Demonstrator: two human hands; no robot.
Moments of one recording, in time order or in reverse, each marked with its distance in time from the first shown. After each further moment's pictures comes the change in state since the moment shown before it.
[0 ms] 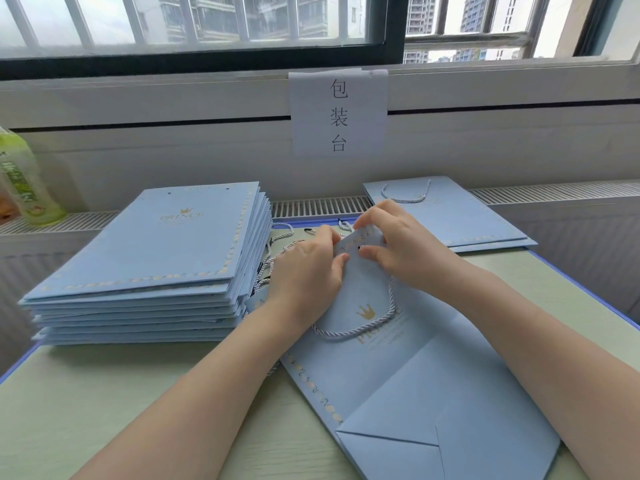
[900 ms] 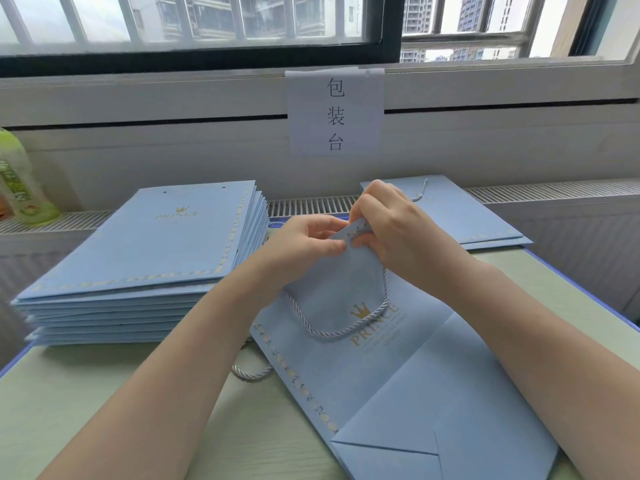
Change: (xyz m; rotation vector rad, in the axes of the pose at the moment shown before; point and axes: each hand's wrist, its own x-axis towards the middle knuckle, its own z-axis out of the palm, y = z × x) left_hand 0.013 -0.002 -0.038 -0.789 -0.390 -0.125; right_hand -0.001 -0.011 -0.010 -0.261 0.212 -0.377
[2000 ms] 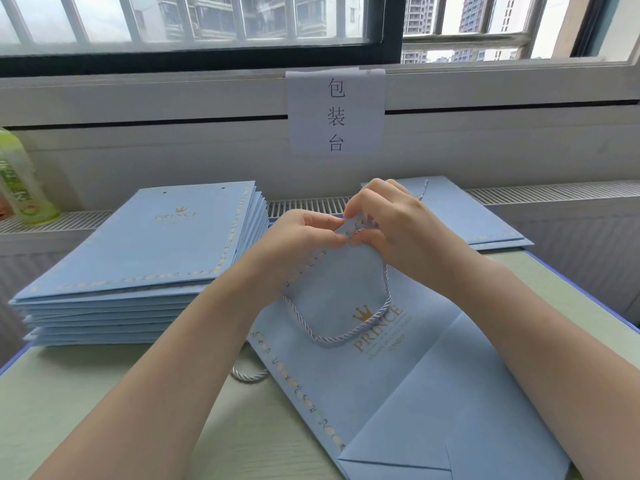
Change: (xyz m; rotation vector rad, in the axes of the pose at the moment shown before) left_hand -0.004 0.009 -0.002 -0.165 -0.032 -0.075; right_hand 0.003 0.002 -0.006 0.112 0.024 0.033
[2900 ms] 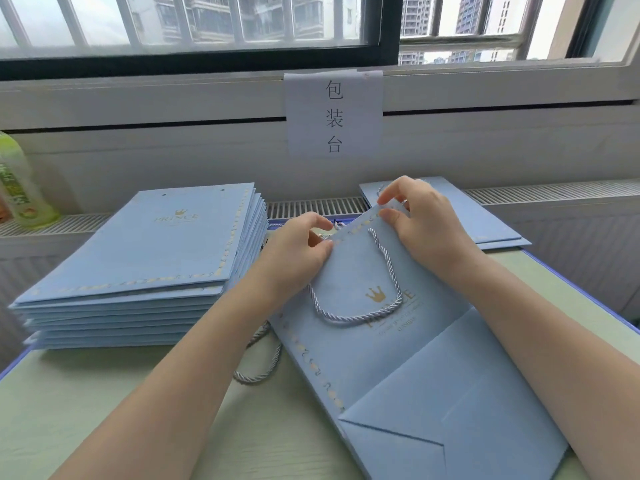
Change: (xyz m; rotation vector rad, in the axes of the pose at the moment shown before) left_hand 0.014 -0.023 0.002 0.526 0.288 0.150; right_hand -0.005 0.016 -0.006 0.139 0.060 0.498
